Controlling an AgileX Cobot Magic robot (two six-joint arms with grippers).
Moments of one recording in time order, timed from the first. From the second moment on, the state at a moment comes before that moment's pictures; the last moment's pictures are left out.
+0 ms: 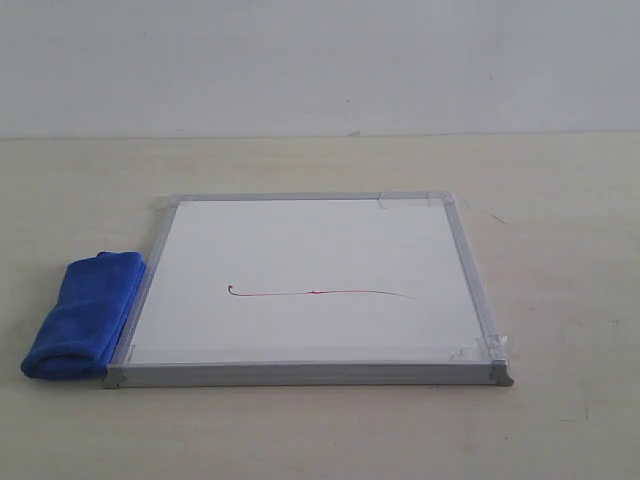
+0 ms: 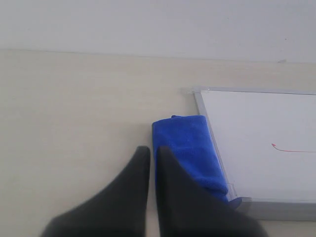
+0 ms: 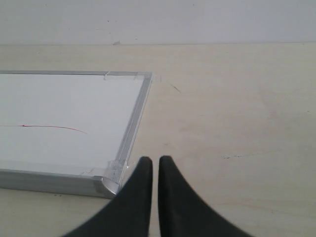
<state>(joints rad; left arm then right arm) 0.08 0.00 0.00 -0.18 0.34 0.15 0.07 0.01 0.00 -0.03 0.35 0.12</state>
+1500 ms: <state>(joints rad) 0.08 0.19 -0.47 -0.87 0.21 0.45 0.07 0.01 0.00 -0.03 0.35 0.12</state>
